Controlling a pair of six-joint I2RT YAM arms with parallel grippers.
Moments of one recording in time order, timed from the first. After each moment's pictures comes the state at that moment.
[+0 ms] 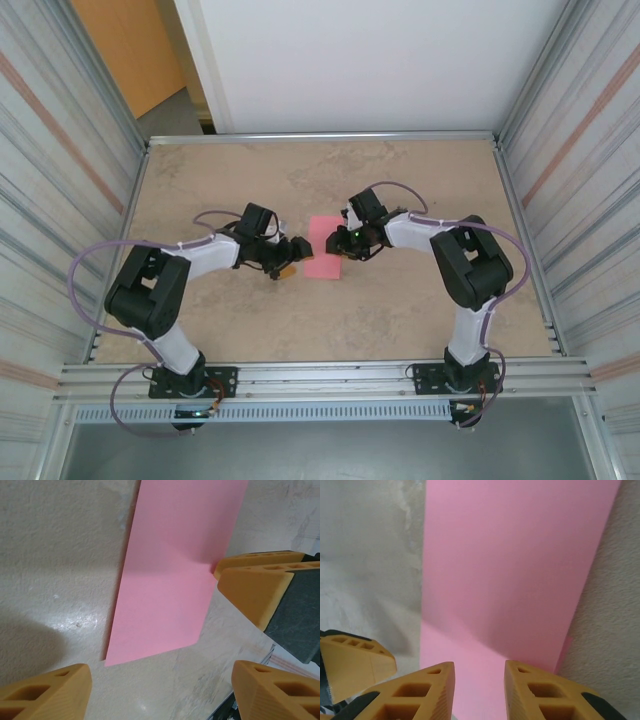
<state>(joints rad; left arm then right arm) -0.46 1.67 0.86 -0.20 0.61 -0.83 0.54 1.89 1.11 -0.27 -0.46 0.66</state>
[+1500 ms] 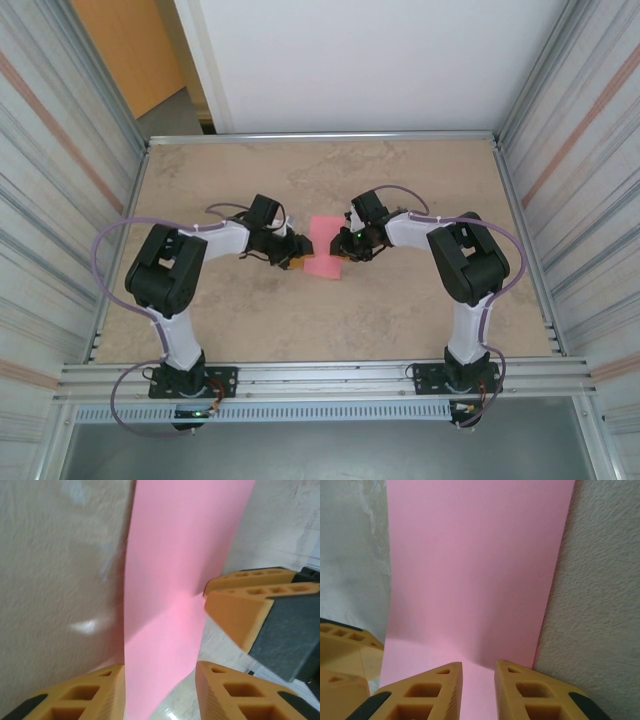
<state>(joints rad) -0.44 1.85 1.01 -0.25 0.68 -0.76 0.51 1.93 1.10 -0.27 -0.47 0.67</state>
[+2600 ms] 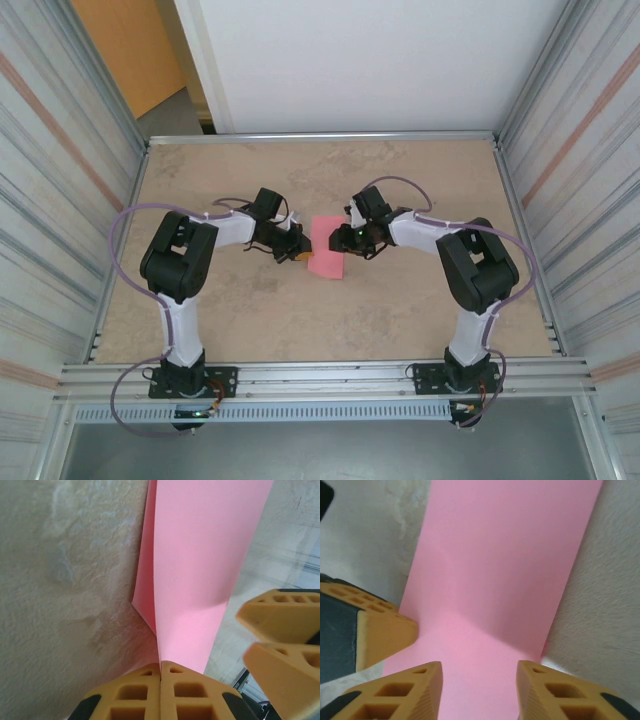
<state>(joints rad) -0.42 1.97 1.13 -0.29 0.74 -0.71 0.54 1.83 1.10 -0.30 -0.36 0.54</state>
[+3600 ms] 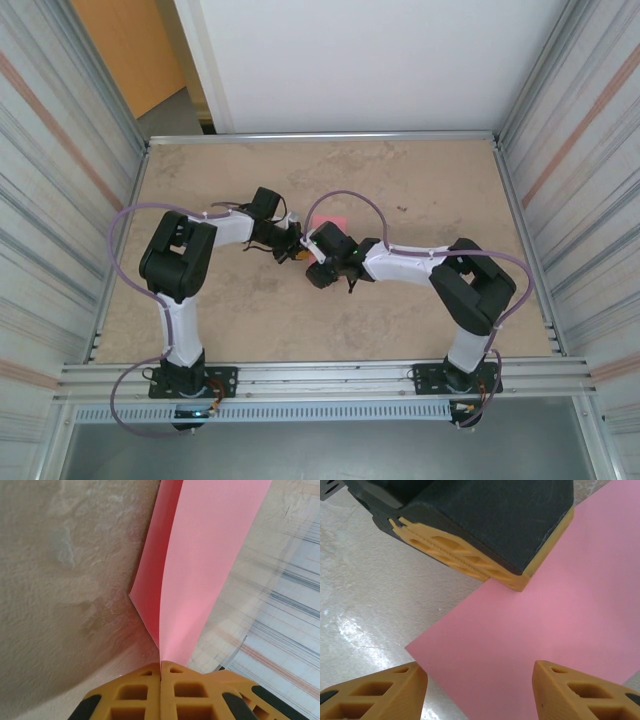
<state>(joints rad) -0.40 1.97 1.13 -0.29 0.80 -0.82 0.88 1.77 1.02 -0.25 0.07 0.05</state>
